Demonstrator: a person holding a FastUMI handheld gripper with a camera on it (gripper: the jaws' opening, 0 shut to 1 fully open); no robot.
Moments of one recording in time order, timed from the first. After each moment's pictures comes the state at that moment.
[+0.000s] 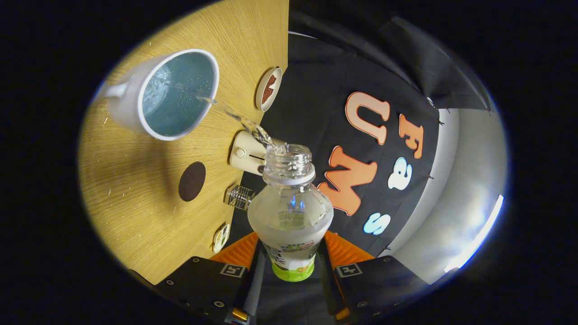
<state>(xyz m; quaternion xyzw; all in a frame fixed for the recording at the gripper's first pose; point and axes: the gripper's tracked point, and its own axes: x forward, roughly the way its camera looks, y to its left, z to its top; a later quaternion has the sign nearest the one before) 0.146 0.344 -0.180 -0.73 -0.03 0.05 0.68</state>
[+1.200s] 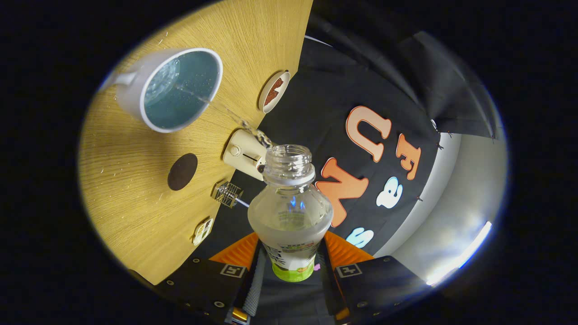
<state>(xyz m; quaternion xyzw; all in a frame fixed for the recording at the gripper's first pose) 0.145 0.357 -0.155 -0.78 -0.06 0.06 0.62</state>
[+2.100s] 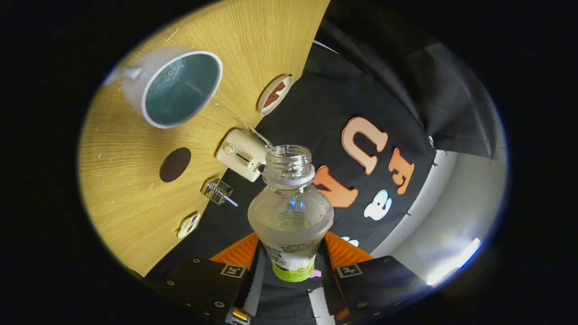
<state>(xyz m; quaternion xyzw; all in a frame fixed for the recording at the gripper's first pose) 0.139 0.369 -0.132 -0.81 -0.09 0.05 0.58</state>
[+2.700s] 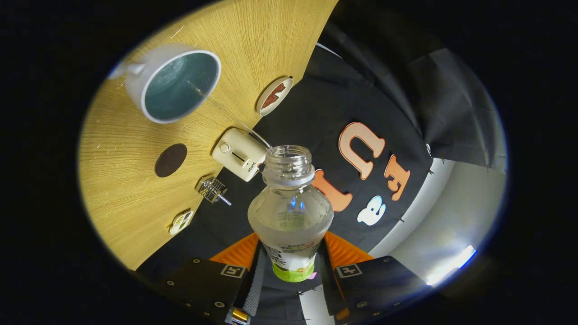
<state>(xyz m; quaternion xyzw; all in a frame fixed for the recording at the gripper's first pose) 0.138 0.373 -0.119 -0.82 -0.11 0.05 0.56</state>
